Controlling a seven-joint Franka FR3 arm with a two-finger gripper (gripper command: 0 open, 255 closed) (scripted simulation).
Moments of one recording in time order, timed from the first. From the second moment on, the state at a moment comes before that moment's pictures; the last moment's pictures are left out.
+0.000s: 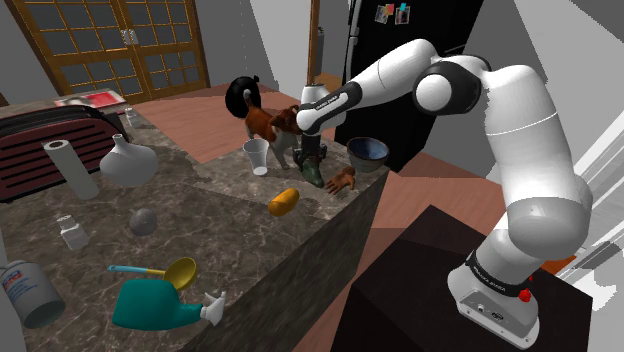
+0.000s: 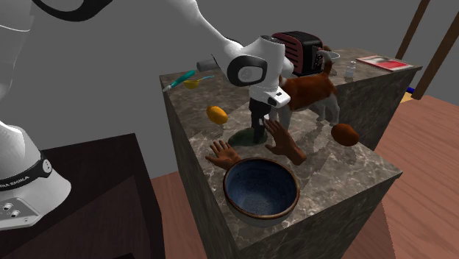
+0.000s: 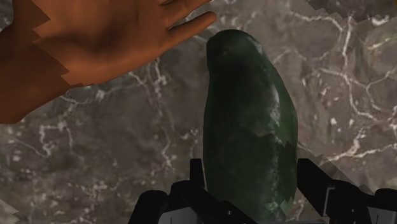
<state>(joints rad) 0.01 0.74 -0.01 -1.56 0.07 2.24 0.28</state>
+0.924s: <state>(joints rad) 0.01 0.67 -0.01 -1.57 0.07 2.18 0.29</state>
